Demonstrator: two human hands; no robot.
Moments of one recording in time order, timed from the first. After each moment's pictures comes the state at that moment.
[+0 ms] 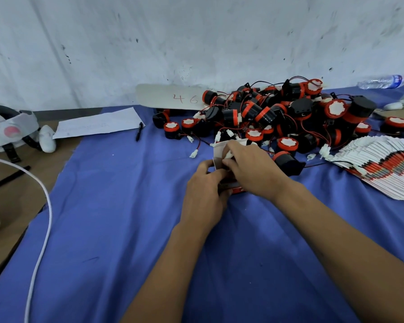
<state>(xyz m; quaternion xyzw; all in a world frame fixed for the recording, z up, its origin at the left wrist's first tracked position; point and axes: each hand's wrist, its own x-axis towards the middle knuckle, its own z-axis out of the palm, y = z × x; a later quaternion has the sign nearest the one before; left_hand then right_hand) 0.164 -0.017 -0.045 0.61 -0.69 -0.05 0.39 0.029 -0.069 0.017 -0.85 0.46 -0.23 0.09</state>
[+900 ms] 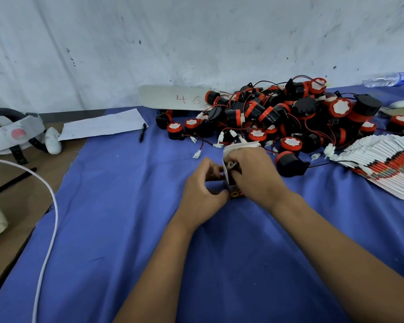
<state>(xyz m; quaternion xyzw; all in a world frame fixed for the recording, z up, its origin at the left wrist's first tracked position) 0.183 -0.023 -0.051 0.47 -0.65 -0.26 0.54 0.034 -0.054 0.016 -0.85 0.46 -0.25 0.06</state>
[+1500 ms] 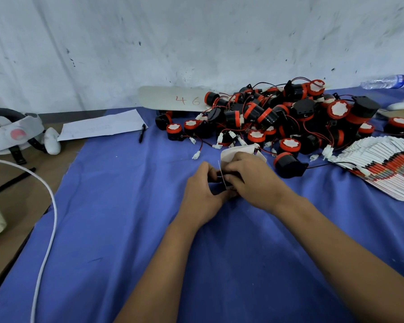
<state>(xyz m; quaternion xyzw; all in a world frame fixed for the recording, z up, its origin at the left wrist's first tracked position) 0.183 -0.031 -0.062 0.54 -0.64 -0.21 0.50 0.024 -0.055 0.005 -0.87 0.42 -0.23 0.11</state>
